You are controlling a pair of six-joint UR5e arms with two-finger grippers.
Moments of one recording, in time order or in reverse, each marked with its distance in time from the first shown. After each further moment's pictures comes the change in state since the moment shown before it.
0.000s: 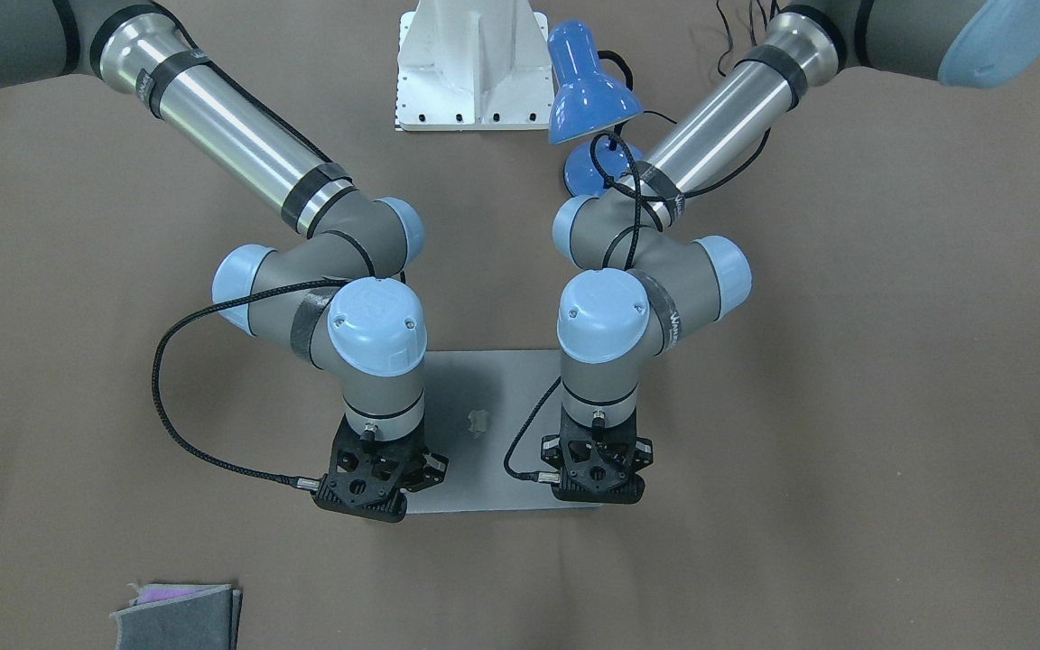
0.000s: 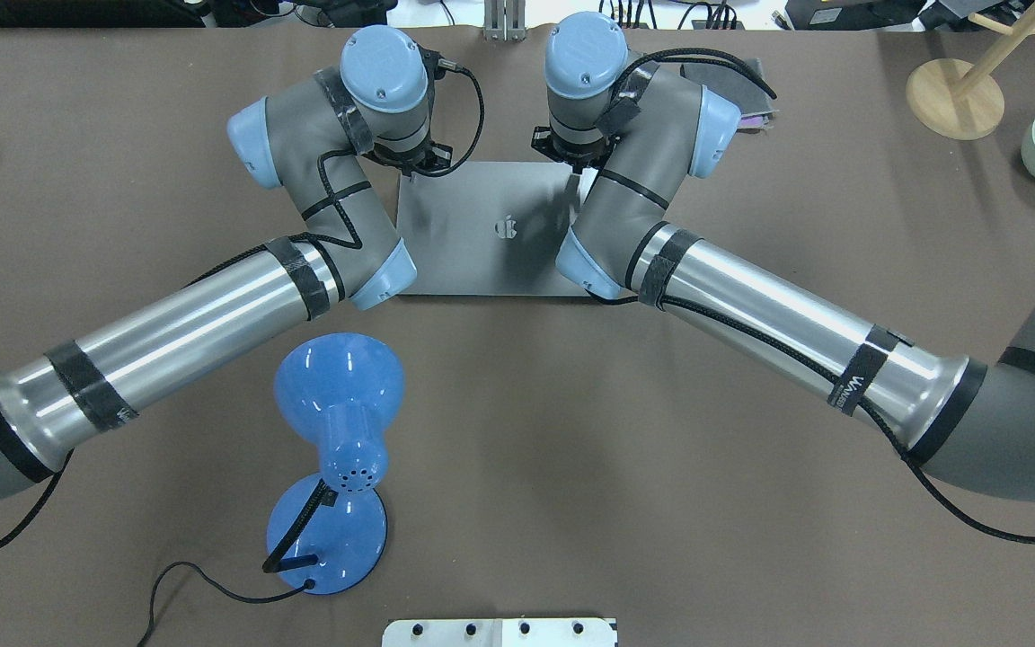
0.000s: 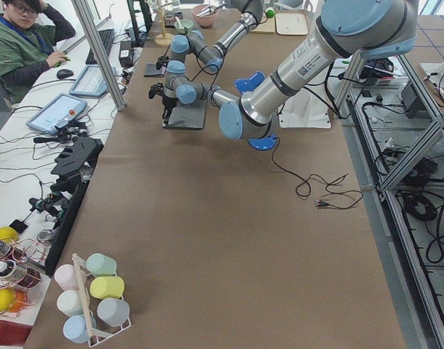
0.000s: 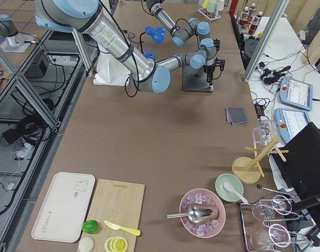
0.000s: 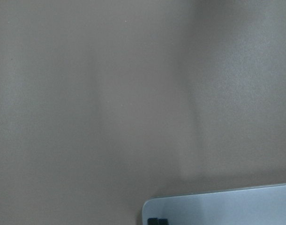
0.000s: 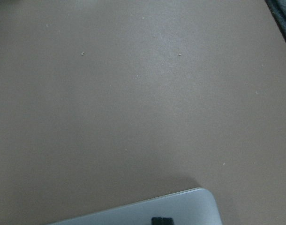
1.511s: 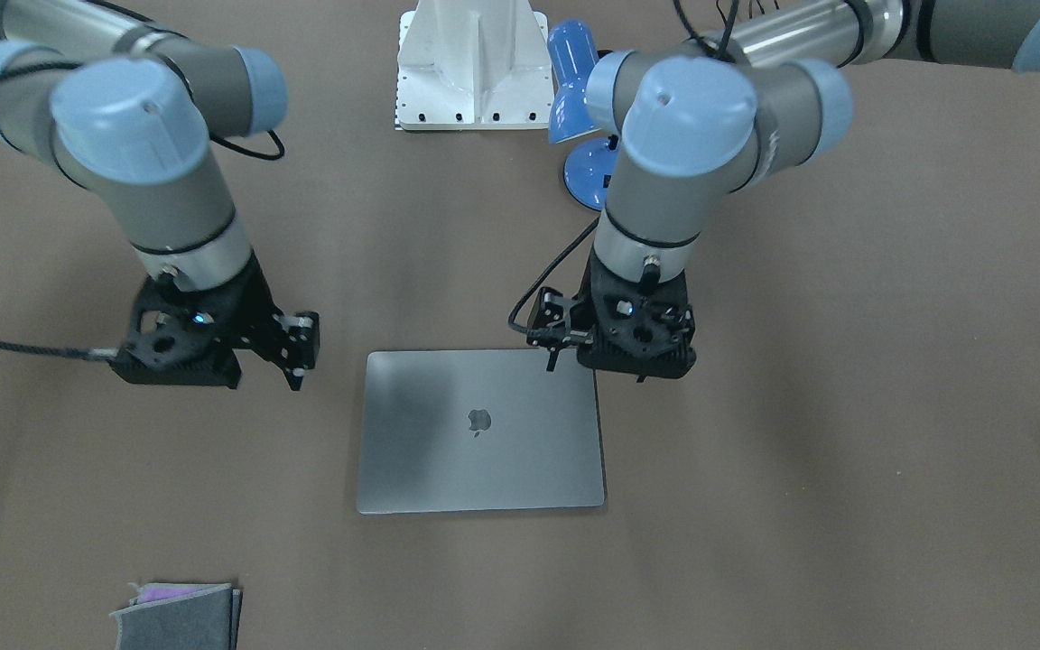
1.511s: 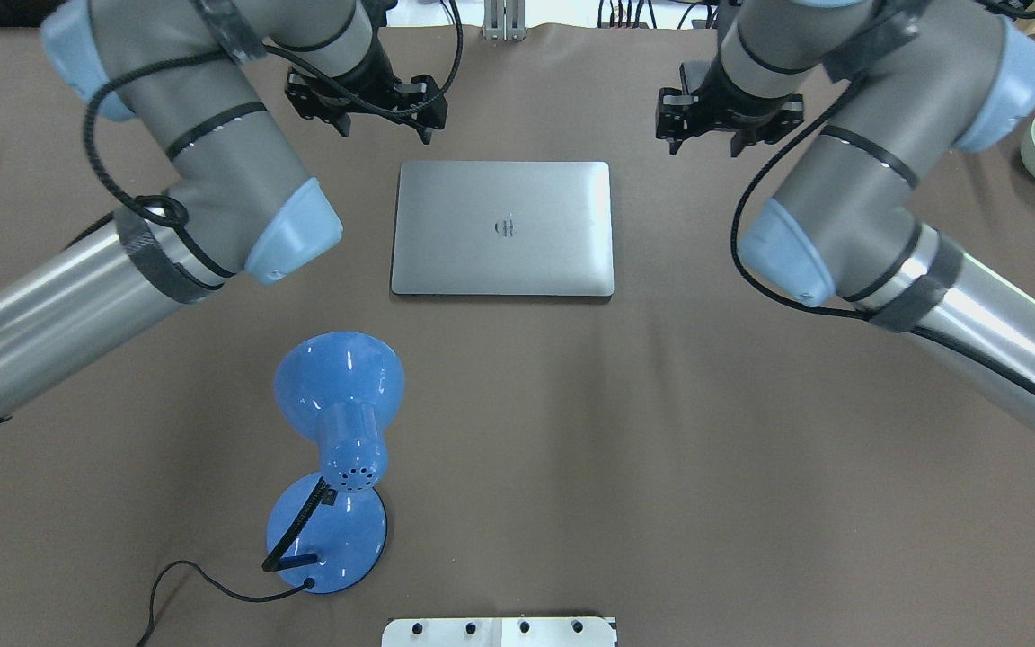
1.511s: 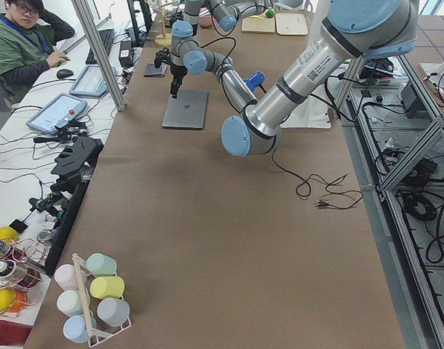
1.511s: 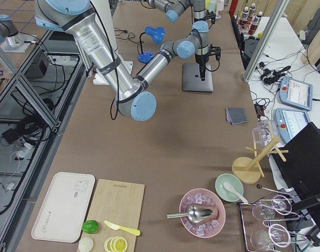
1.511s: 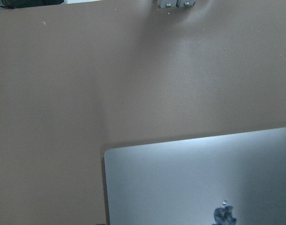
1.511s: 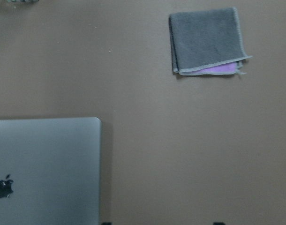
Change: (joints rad) left arm -0.121 0.166 -0.680 0.442 -0.271 0.058; right arm 0.166 -0.403 0.866 -0.475 0.203 -0.316
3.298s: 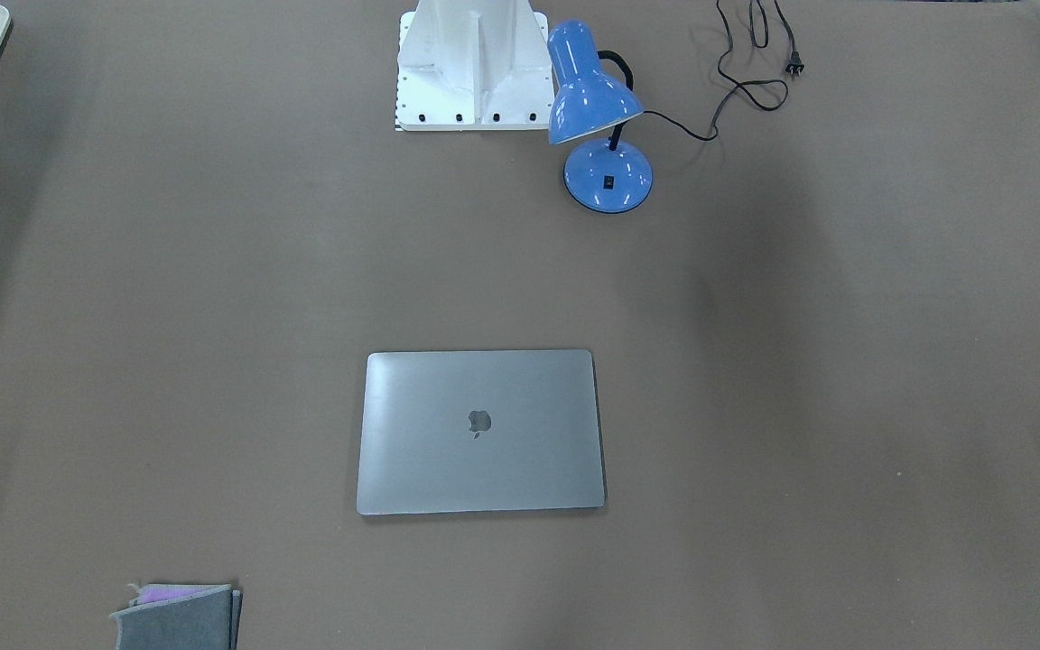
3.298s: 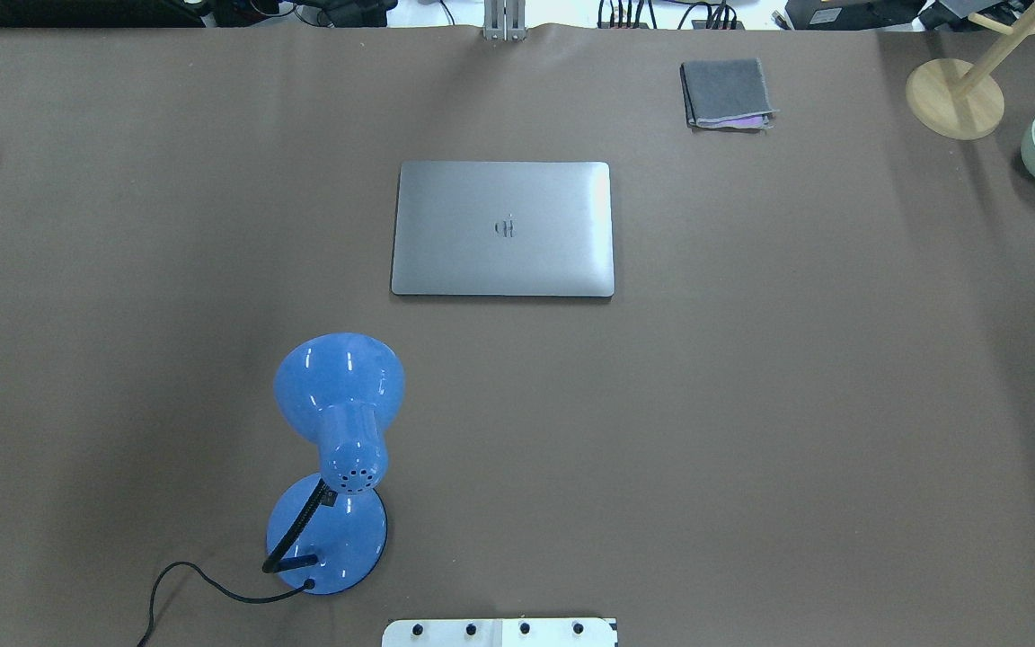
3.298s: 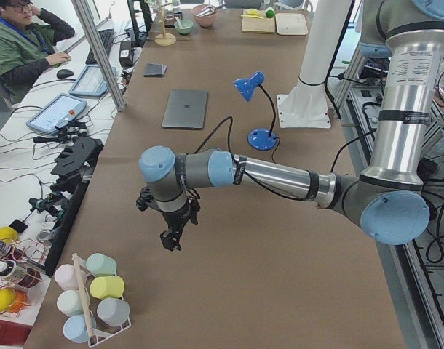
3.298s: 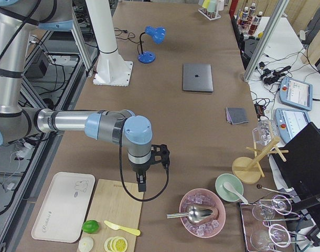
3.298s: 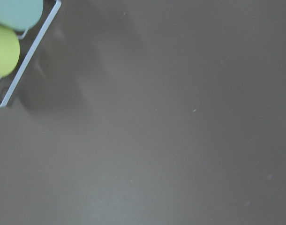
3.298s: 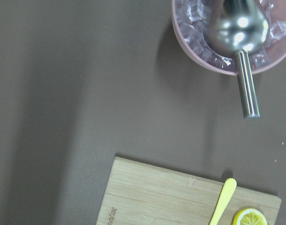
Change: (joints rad) left arm -0.731 0.773 -0.076 0.239 -0.216 1.362; right arm 0.832 -0.949 0.168 -0.092 0.219 -1.362
